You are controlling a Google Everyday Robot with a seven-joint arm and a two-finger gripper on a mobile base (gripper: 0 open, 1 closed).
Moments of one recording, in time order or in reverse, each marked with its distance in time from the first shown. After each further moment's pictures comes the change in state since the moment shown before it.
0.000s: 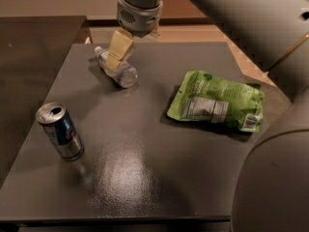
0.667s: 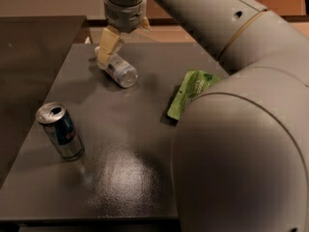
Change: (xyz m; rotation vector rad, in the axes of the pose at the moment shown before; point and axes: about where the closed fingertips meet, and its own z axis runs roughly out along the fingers) arm -0.039 -0.032 0.029 0.067 0.070 0.077
